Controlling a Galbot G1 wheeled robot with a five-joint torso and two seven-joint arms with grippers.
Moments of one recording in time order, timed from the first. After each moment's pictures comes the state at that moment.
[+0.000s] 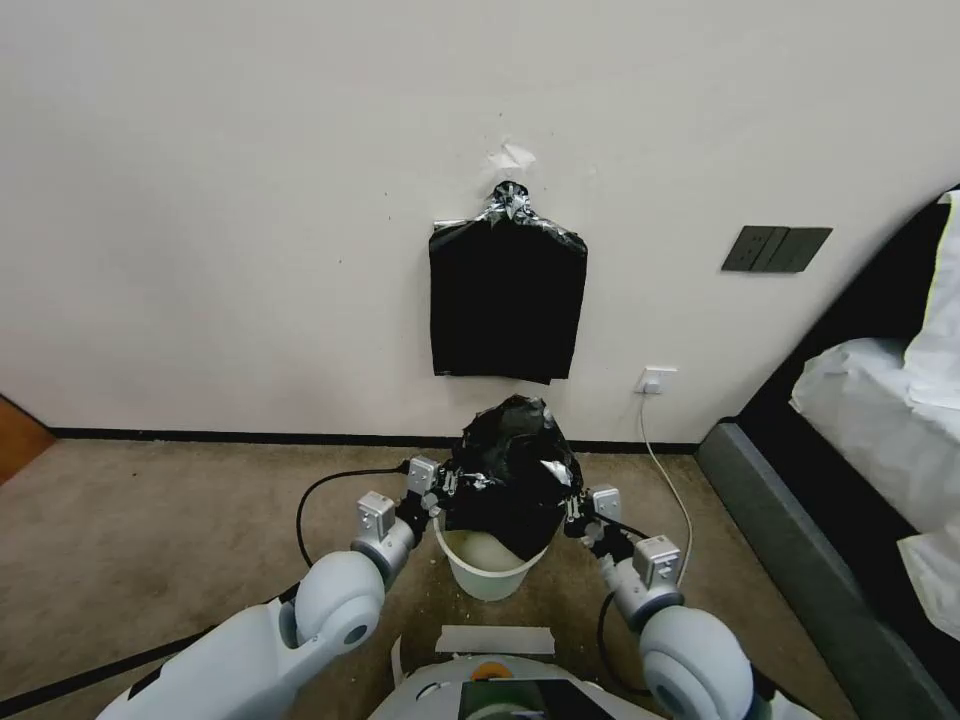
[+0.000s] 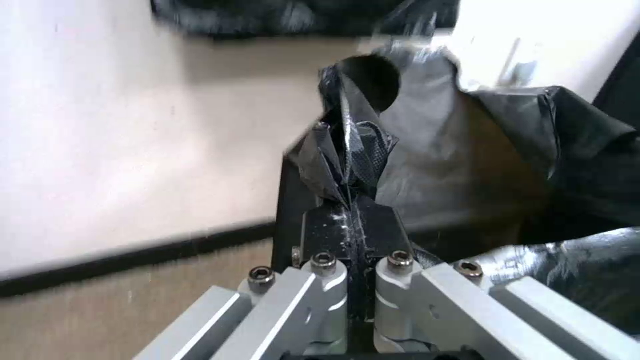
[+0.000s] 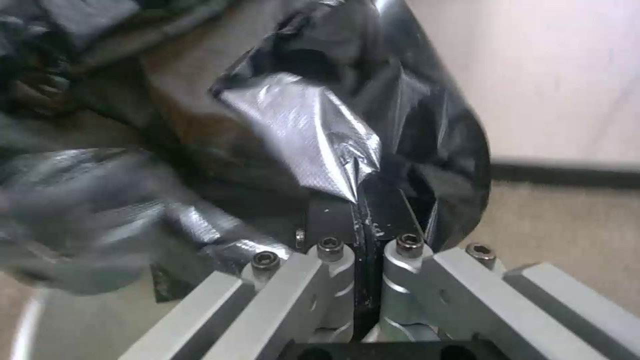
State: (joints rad) left arm 1.26 -0.75 0.04 -2.26 -0.77 0.21 -0.45; right arm -1.64 1.05 0.20 2.35 0.50 -0.35 0.44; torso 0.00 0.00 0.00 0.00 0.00
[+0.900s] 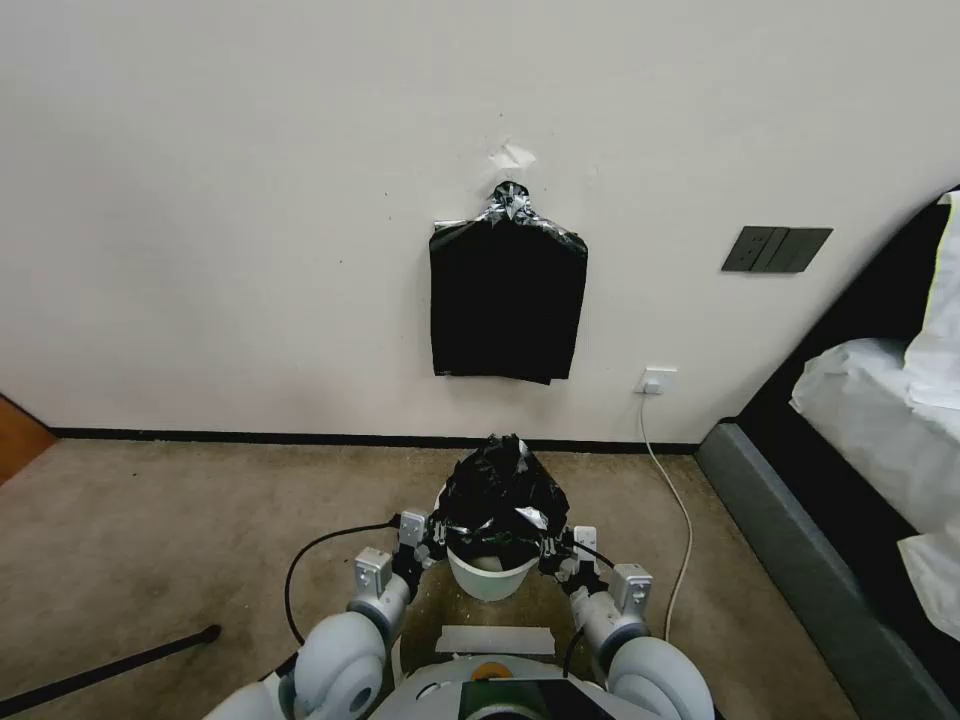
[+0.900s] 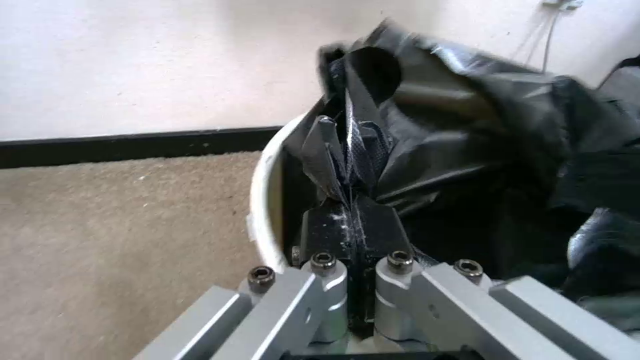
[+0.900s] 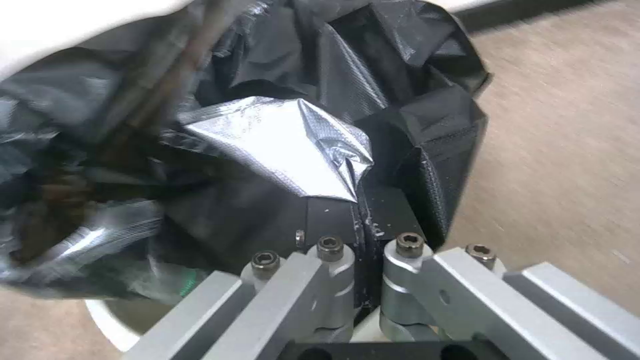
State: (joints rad) left arm 1.56 -0.88 -0.03 -2.27 -0.59 0.20 -0.46; right arm -1.75 1.18 0.16 2.39 0.66 -0.40 0.60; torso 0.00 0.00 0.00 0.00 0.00
